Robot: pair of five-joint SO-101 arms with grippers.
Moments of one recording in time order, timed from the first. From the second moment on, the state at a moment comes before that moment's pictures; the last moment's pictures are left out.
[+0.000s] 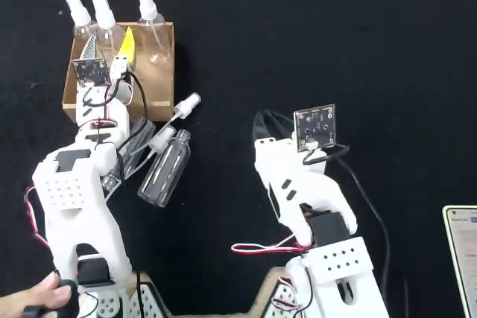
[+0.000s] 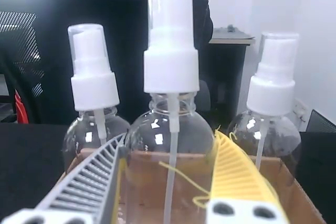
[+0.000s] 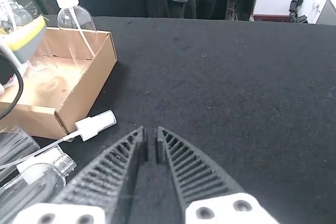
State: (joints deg) left arm -12.3 33.4 28.0 -61.3 -0.9; right arm -13.7 -73.4 82.2 22.4 -2.2
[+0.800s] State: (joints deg) left arm -12.2 33.4 25.8 -56.5 1.6; right arm -13.7 -73.4 82.2 22.4 -2.2
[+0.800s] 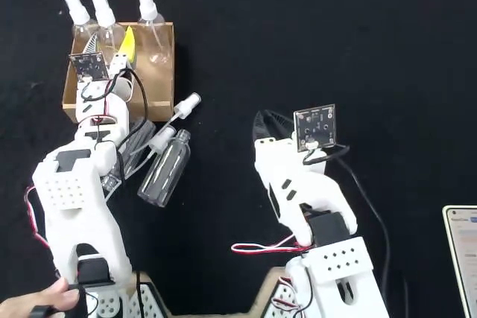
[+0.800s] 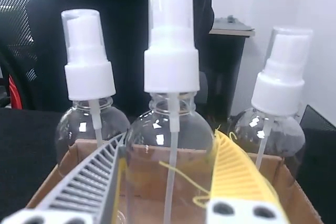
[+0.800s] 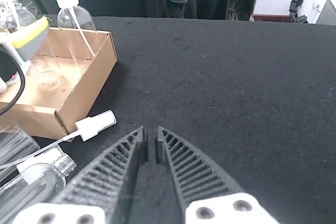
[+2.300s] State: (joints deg) left arm -12.2 37.1 25.4 -56.7 2.2; right arm -13.7 -73.4 82.2 22.4 -2.2
